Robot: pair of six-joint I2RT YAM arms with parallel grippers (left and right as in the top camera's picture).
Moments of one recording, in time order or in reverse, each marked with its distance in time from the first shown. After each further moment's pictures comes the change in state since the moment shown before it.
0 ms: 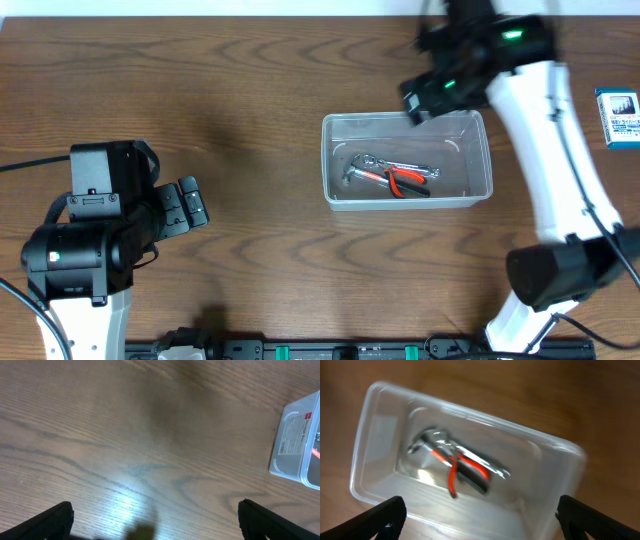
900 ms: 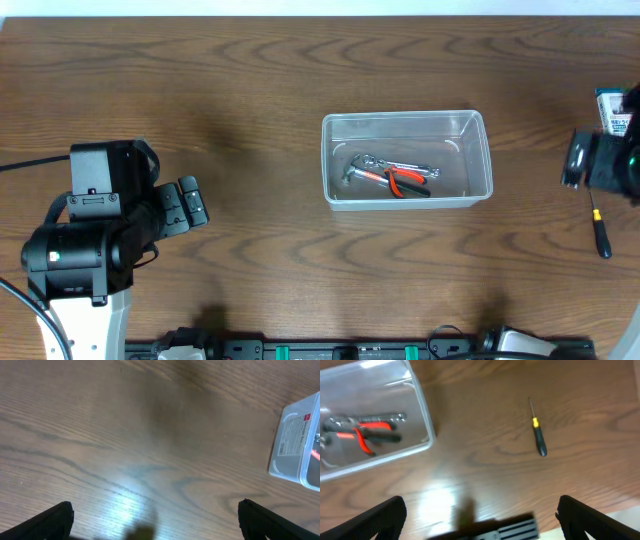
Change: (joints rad) left arm 0.000 0.000 0.000 0.012 -0.001 0.000; right arm -0.520 -0.497 -0.256 -0.182 0.107 -0.041
